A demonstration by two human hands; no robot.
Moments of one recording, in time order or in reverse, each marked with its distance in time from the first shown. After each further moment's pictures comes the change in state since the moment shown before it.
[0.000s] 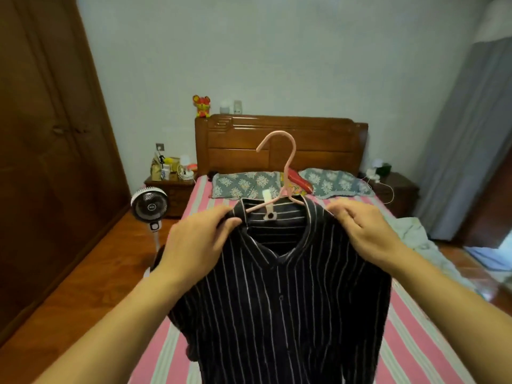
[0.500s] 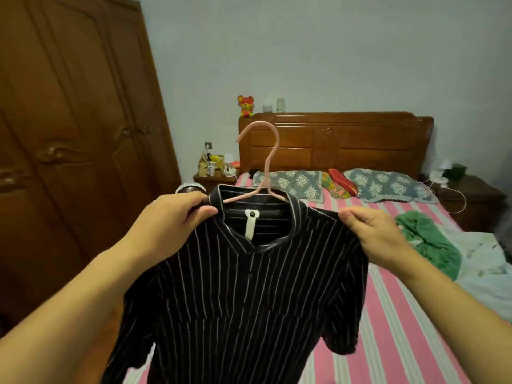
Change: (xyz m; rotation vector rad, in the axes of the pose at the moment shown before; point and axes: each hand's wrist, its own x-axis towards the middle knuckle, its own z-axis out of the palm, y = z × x) left_hand 0.020 0.036 -0.032 0.116 -0.118 -0.061; right_hand 0.012 0.068 -0.014 0.482 -0.132 0.034
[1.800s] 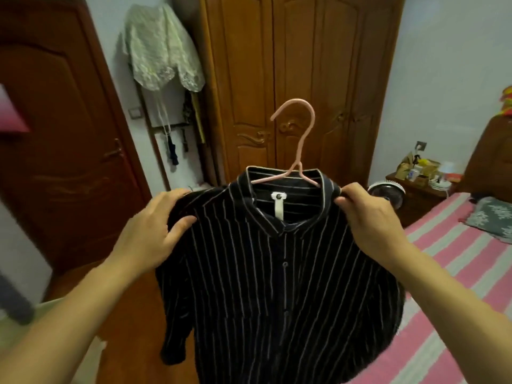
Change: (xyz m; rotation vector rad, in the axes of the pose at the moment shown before) left_hand -0.350 -0.052 -0.215 0.535 0.320 -0.811; right_hand 0.033 -0.203 0.330 0.030 -0.278 -0.820
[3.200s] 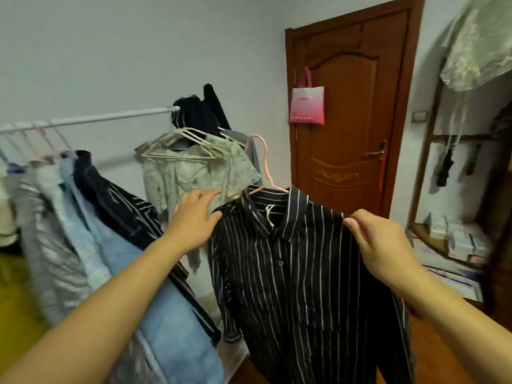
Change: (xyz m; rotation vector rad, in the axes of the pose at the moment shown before) left_hand -0.123 -0.123 -0.197 0.716 0.176 -0.996; right_hand 0.176 -0.232 0.284 0.748 -0.412 -0.542
